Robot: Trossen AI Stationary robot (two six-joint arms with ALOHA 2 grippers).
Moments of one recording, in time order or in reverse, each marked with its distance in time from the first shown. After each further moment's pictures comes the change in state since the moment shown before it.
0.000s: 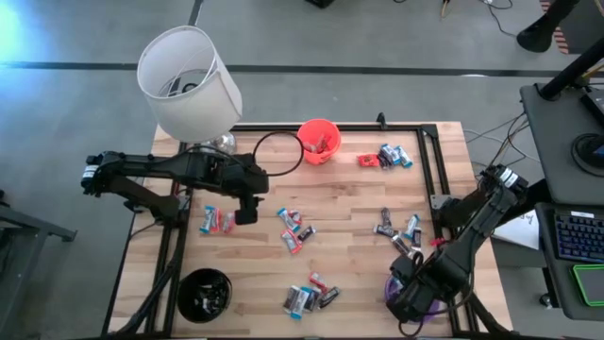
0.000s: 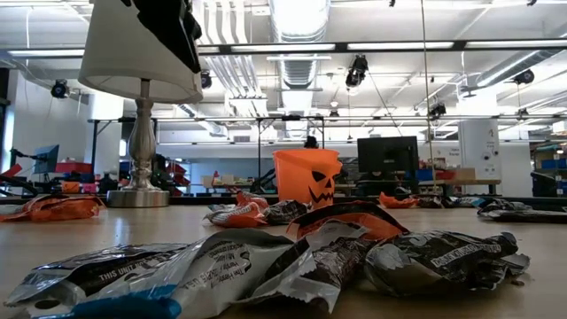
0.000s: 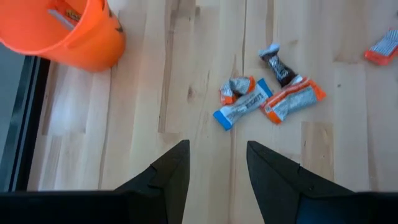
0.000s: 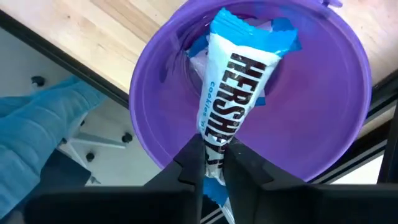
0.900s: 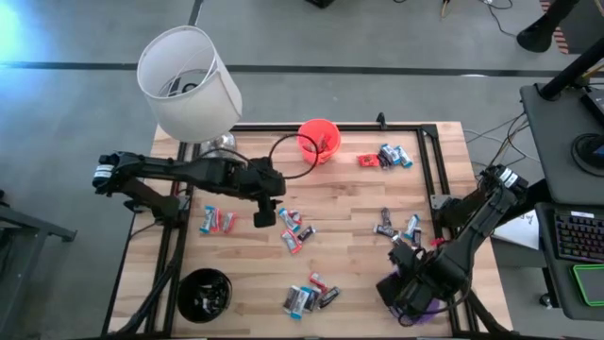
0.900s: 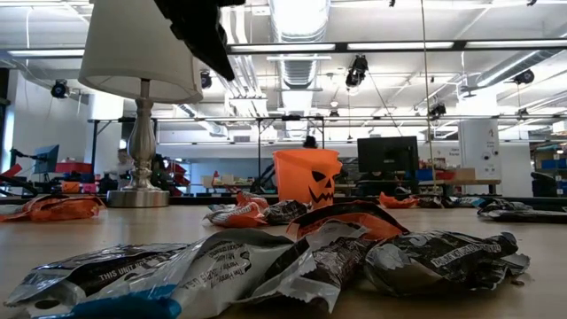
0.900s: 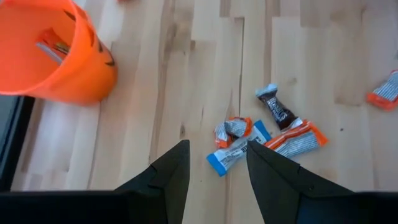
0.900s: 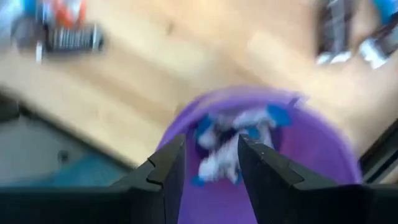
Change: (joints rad) left arm 0.000 0.118 0.000 0.190 -0.001 -0.007; right arm -0.011 0.000 0.000 -0.063 0.310 0.160
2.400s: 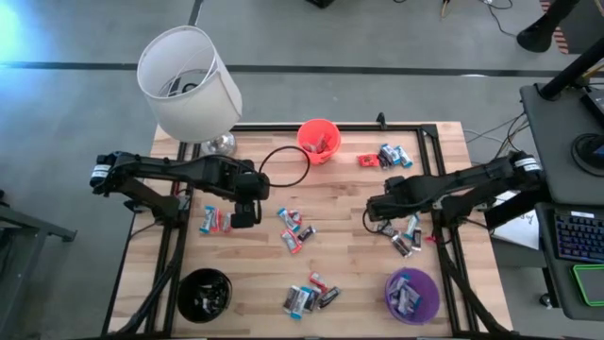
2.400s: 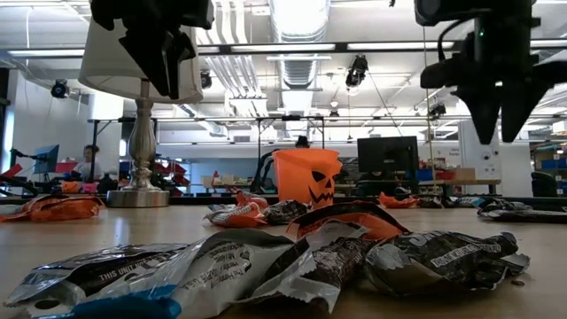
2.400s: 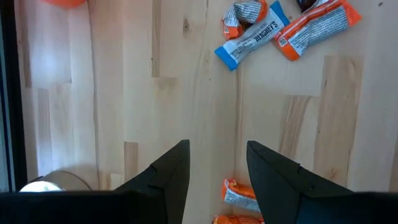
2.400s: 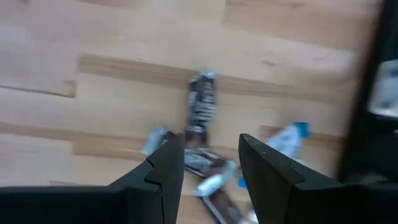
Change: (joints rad) left arm -0.008 -0.028 -0.001 -0.362 -0.010 0.003; right arm -0.681 -0.276 -0.439 0.050 0.041 -0.364
